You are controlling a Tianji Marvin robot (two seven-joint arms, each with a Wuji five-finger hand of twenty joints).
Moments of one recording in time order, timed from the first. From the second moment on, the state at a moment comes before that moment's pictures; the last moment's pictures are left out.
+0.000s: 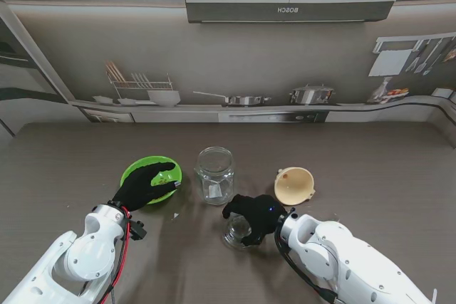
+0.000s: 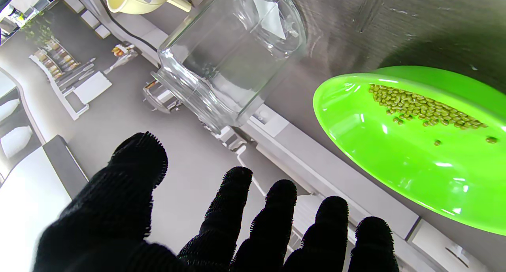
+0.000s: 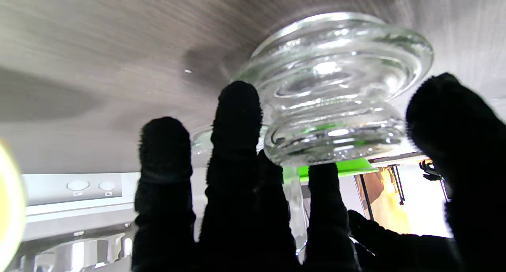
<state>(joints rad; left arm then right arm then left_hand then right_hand) 1.67 -1.13 -1.34 -1.67 0.46 -0.05 0.06 -1.28 -1.05 0.79 -1.33 -0.96 -0.30 -0.11 0.66 -0.33 0.41 -0.03 0.60 0.22 0.11 0.31 0.57 0.31 0.06 0.26 0.31 0.38 0.09 0.33 0.04 0.34 0.16 0.49 0.23 -0.90 1.18 -0.21 0.27 -0.16 0.80 0.52 0.38 0.01 0.74 0.55 1.06 -0.02 0.83 0.64 0.70 0.19 1.24 0.76</state>
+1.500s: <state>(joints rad) 1.66 -1.12 -1.32 -1.67 0.46 -0.05 0.04 -1.32 -1.03 1.15 -1.47 -1.10 -0.13 0.14 0.66 -0.33 0.40 -0.03 0.60 0.22 0.11 0.31 0.57 0.31 0.06 0.26 0.31 0.38 0.09 0.33 0.04 0.34 0.16 0.49 0.15 -0.75 1.06 -0.19 0.28 -0.10 0.70 0.51 0.45 0.01 0.53 0.40 0.71 0.16 0.22 0.33 0.39 0.24 0.84 0.60</state>
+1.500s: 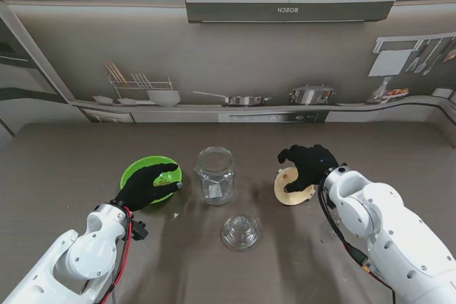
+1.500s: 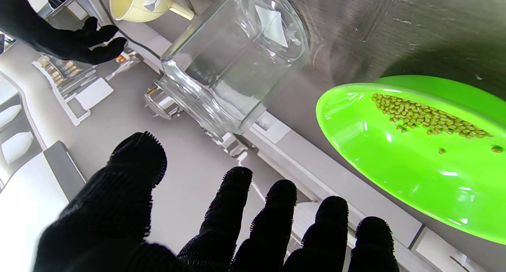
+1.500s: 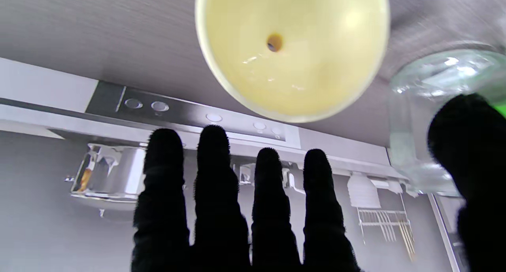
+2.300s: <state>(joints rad) 1.66 -1.12 -1.32 -1.67 0.44 -0.02 0.02 -0.96 -1.06 0.76 -1.00 -0.89 -0.07 -0.03 0.67 -0.30 0.40 -0.03 0.60 0.22 0.11 0.31 0.57 0.31 0.06 0.26 0.31 0.38 0.09 0.33 0.04 0.34 0.16 0.49 0.30 -0.76 1.20 -0.18 0.53 -0.10 0.89 0.51 0.80 -0.04 0.67 0.47 1.06 0.07 0.47 0.44 0.65 0.22 1.09 0.60</state>
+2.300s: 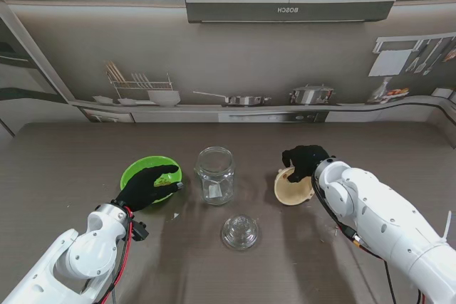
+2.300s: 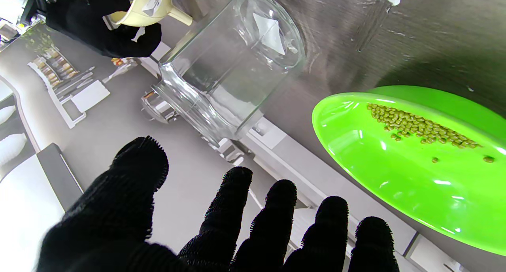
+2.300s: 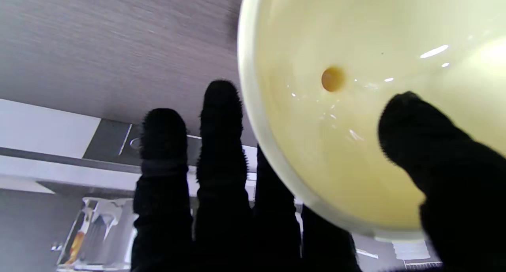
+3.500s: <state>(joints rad) 1.66 -1.12 -1.33 -1.67 0.43 -0.04 0.03 -1.03 -1.11 0.94 -1.30 -0.56 0.17 0.13 0.67 -0.29 0.39 -0.03 0.60 0.22 0.11 0.31 0.57 0.32 0.06 0.26 0.31 0.38 0.09 0.33 0.04 0.34 0.16 0.49 0.48 -0.74 1.25 -0.31 0.82 -0.10 1.20 0.32 1.33 -0.11 0.83 0.83 1.29 -0.07 1.34 0.83 1.06 0.08 1.48 0.74</state>
